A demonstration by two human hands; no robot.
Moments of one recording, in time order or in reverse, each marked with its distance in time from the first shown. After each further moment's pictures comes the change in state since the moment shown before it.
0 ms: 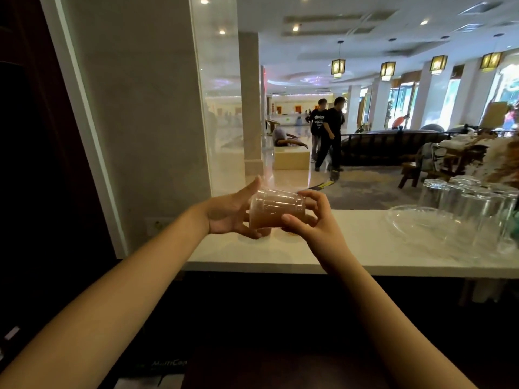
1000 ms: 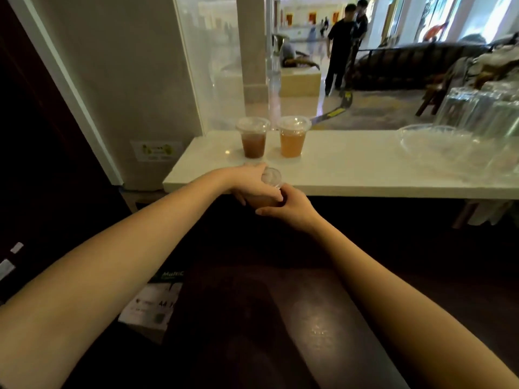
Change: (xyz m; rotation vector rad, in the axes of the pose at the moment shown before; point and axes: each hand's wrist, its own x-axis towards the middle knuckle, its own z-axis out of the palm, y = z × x) left_hand 0.060 -0.082 0.051 0.894 0.274 -0.392; right_hand -0.022 0.126 -0.013 -0.452 -0.242 0.215
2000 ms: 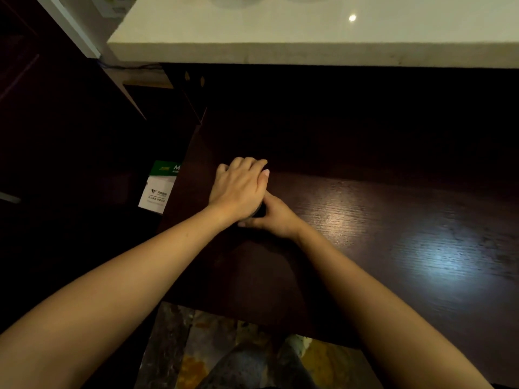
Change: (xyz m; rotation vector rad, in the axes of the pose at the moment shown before) left_hand 0.011 -0.082 0.229 0.321 0.261 -0.101; right_hand -0.074 0.168 0.118 0.260 -0.479 0.227
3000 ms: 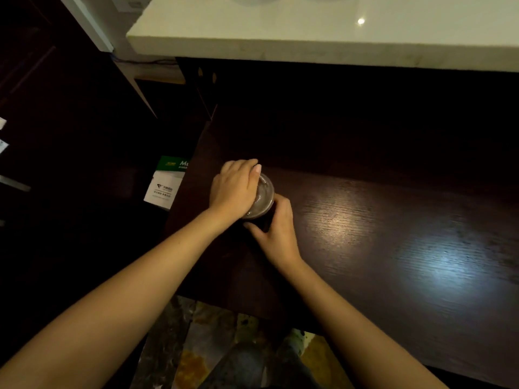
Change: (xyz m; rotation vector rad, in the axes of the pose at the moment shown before) left_hand -0.019 -0.012 -0.006 -0.358 0.052 -0.199; right_hand -0.034 0.005 0.051 -0.118 0.536 -0.118
